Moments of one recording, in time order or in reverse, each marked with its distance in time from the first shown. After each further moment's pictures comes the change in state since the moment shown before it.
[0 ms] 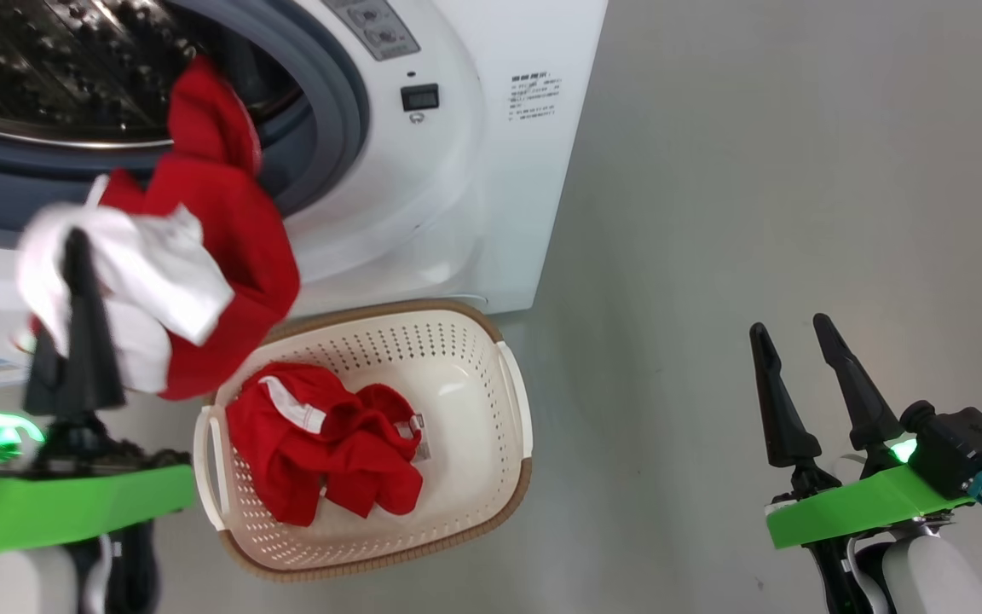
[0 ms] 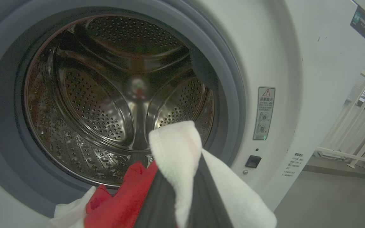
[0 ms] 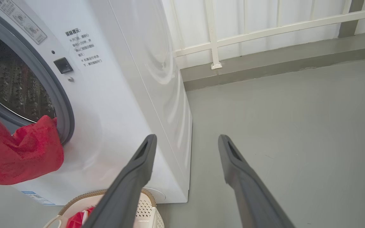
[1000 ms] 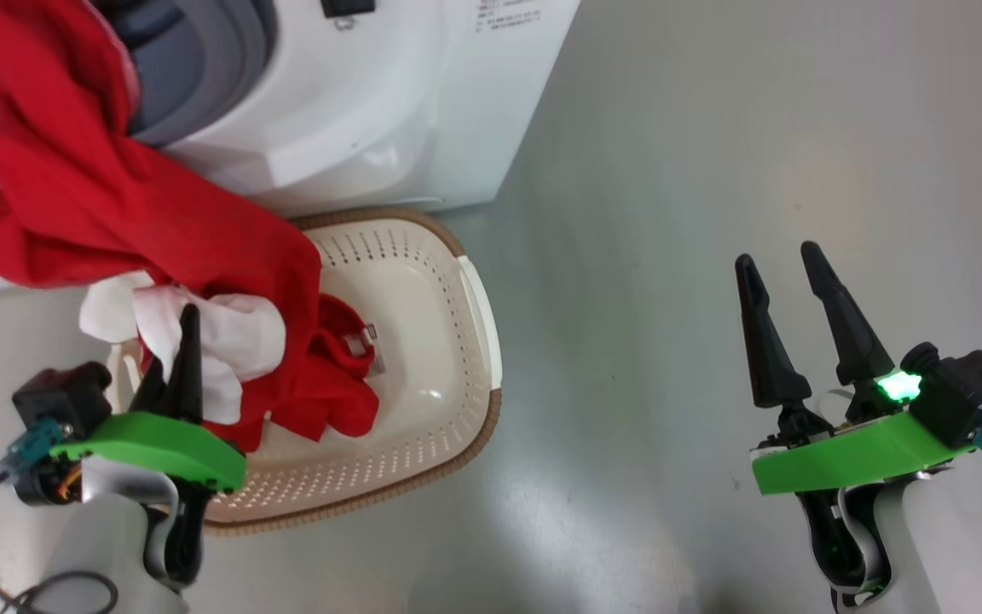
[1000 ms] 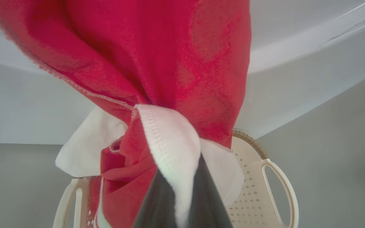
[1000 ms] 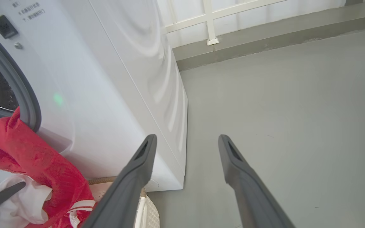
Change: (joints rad) left arm -0.207 0.040 -0.151 0.707 0.009 0.000 0.000; right arm -0.101 -0.001 0.041 -0.043 0.036 0.000 0.000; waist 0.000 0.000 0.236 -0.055
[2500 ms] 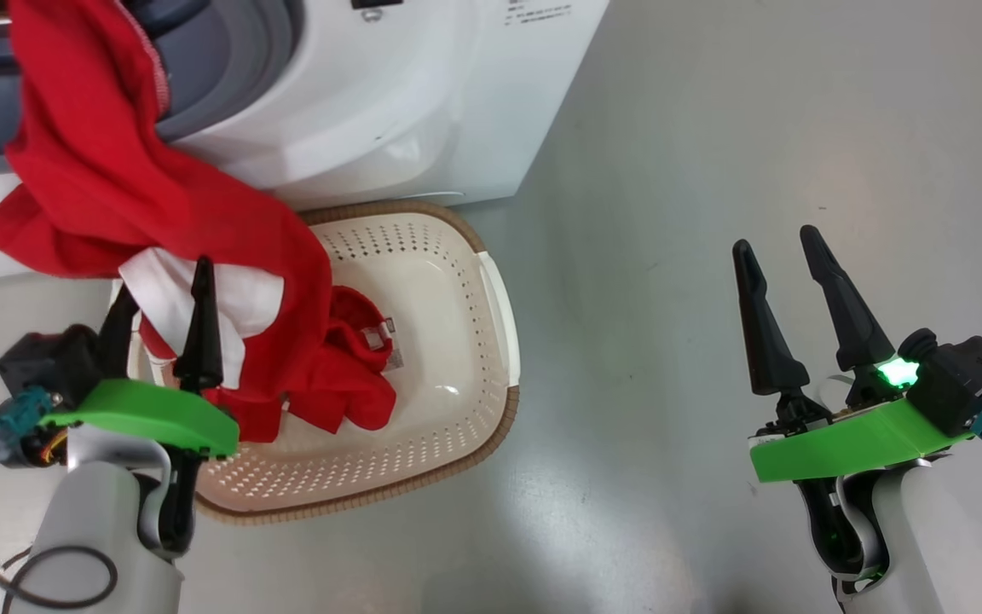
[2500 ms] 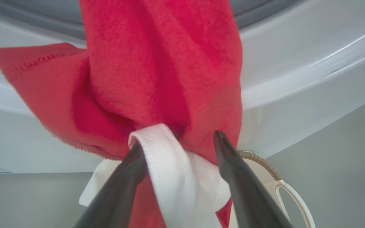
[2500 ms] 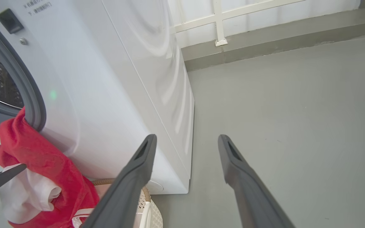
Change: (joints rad) left arm -0.062 -0.016 0.050 -0.013 0.100 0.000 0.001; right arm -0.033 -0.003 0.004 0.007 -0.021 0.000 0.000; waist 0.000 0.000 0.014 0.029
